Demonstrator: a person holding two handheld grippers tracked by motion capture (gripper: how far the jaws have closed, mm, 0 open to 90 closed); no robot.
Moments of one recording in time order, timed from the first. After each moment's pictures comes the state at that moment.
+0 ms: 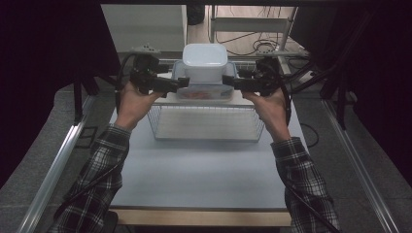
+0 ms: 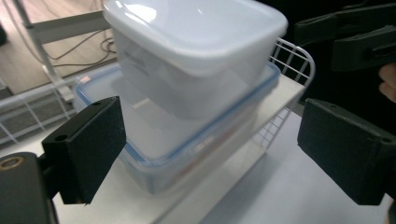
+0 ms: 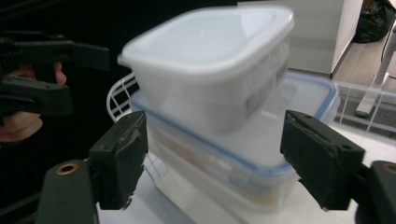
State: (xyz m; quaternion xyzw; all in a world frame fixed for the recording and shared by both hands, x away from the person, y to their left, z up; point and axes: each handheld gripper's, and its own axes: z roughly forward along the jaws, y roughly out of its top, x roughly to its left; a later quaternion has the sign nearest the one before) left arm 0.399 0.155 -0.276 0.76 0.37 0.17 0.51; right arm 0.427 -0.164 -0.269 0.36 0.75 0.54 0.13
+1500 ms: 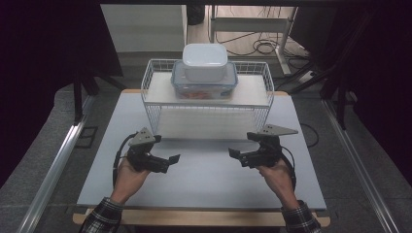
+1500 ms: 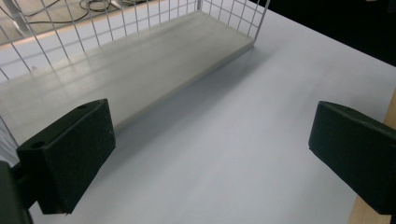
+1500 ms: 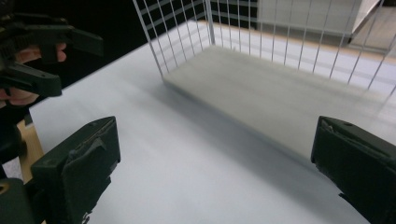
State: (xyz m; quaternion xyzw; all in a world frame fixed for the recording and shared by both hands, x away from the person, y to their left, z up) left arm 0.298 0.168 -0.451 0.78 0.36 0.15 0.49; right arm 0.334 -0.205 -0.417 0.33 0.79 0.51 0.11
